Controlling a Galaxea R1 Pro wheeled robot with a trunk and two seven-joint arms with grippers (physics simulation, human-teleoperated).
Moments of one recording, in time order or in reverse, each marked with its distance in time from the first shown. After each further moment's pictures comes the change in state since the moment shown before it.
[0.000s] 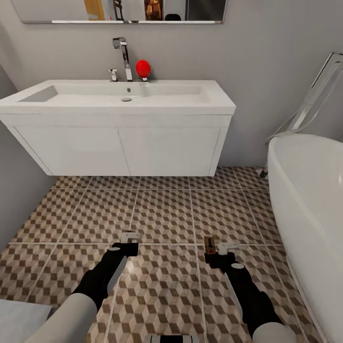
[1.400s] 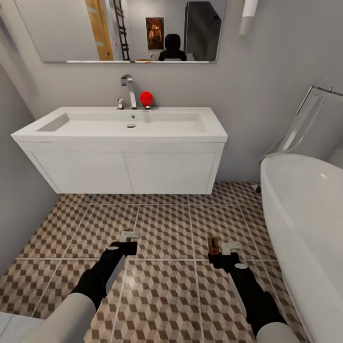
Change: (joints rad) left arm 0.000 0.009 0.004 -0.013 0.000 0.001 0.000; right arm 0.000 -0.025 -0.002 0.002 0.000 0.000 0.000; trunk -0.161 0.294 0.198
